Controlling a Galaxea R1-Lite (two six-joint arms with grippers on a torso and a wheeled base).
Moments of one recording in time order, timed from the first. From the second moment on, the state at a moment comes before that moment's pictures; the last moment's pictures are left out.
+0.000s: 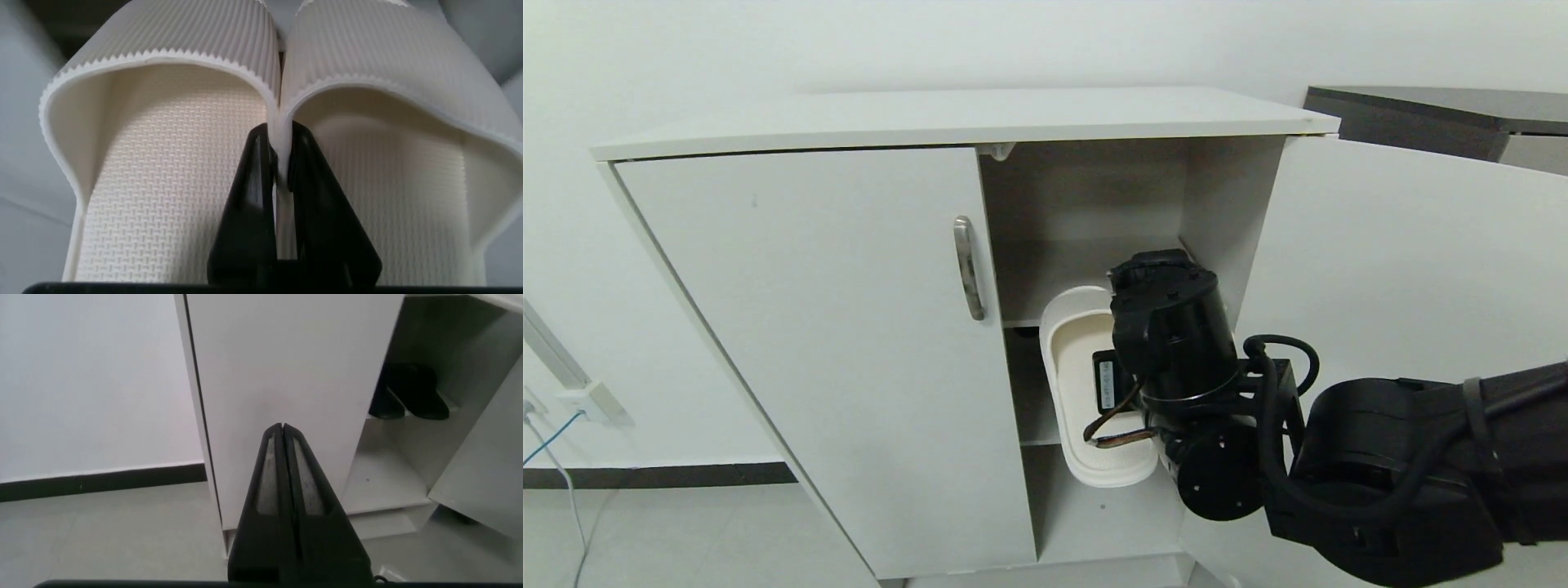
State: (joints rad) left arm 0.00 0.00 0.00 0.00 -0.03 0.00; right arm 0.98 1.89 -1.21 -0.34 -0.82 0.26
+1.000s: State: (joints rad) left arm 0.00 0.00 0.00 0.00 -0.03 0.00; right arm 0.89 1.94 -1.38 -0.16 -0.73 0.29
